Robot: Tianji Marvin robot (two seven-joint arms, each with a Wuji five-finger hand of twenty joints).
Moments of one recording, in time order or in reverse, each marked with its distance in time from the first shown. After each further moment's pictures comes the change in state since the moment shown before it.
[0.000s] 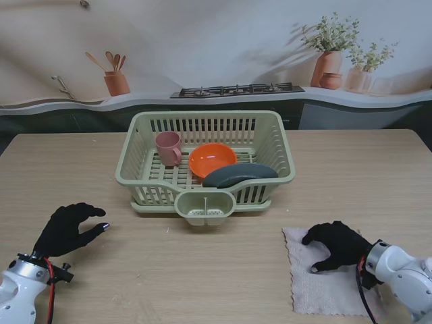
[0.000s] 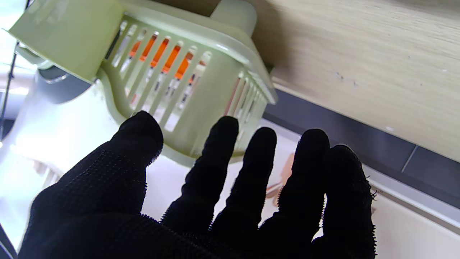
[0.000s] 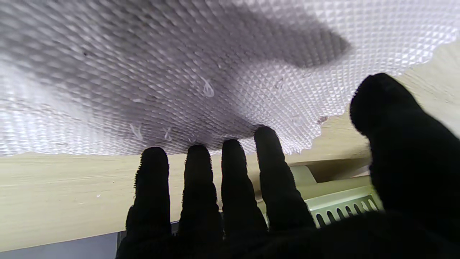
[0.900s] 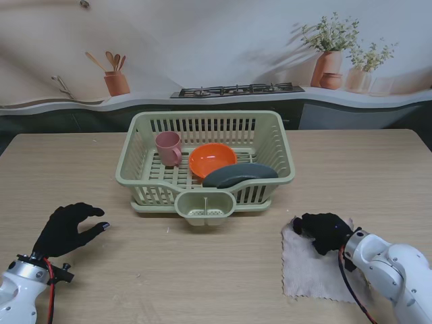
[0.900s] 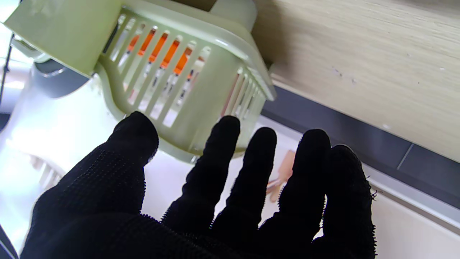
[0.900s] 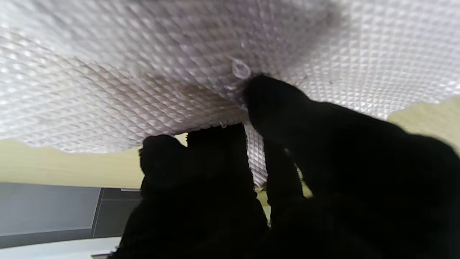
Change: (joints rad) left arm 0.005 -0.005 0.001 -0.005 -0.008 0.010 0.014; right arm 0.136 0.012 -0.180 0.087 -0.254 0.085 -0.239; left_hand 0.002 0.025 -0.069 0.000 0.012 0.011 0.000 0.000 0.000 0.001 0.000 0.000 0.000 0.009 0.000 0.000 -0.002 0.000 0.000 0.000; right_hand 0.339 -0.248 0.484 -0.111 -0.061 -0.088 0.529 0.094 0.204 0.021 0.484 0.144 0.390 -0.085 0.781 0.172 0.580 -0.273 0.740 0.178
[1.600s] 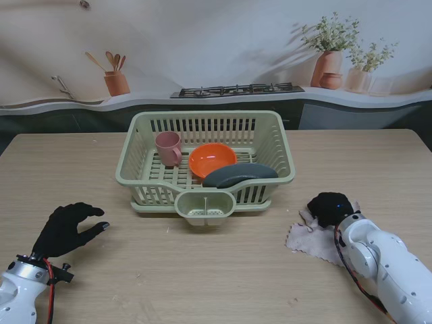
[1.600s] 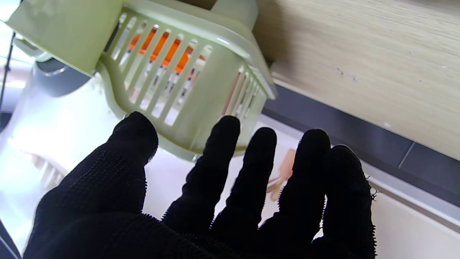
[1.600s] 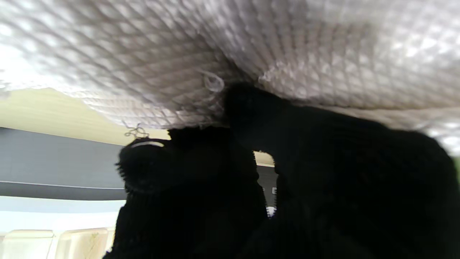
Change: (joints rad) left arm 0.002 -0.001 -0.002 -0.001 0.002 -0.005 0.005; right arm 0.258 -0.011 -0.215 0.301 -0.017 0.311 -0.263; left_hand 0.010 0.012 -0.029 0.000 0.000 0.000 0.000 0.000 0.000 0.000 0.000 0.000 0.000 0.000 0.000 0.000 -0.004 0.000 0.000 0.000; right_hand 0.059 -0.037 0.122 -0.029 0.662 -0.202 0.280 -0.225 0.427 0.007 -0.012 0.007 0.233 0.113 -0.015 -0.082 0.193 0.168 0.036 -0.001
